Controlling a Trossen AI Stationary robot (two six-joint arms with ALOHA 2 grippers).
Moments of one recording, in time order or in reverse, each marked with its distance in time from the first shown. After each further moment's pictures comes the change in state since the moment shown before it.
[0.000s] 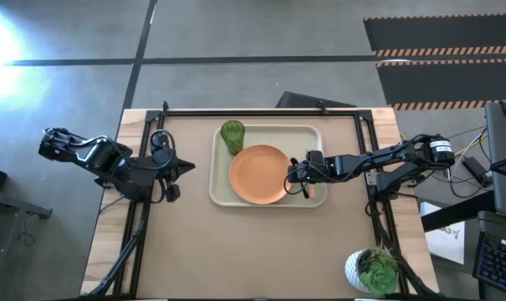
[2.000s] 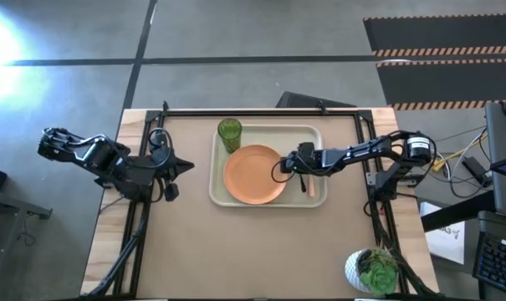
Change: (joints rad) left arm 0.000 -0.015 0.000 0.000 0.000 -0.007; right arm -0.131 0.213 0.085 0.062 0.100 -0.141
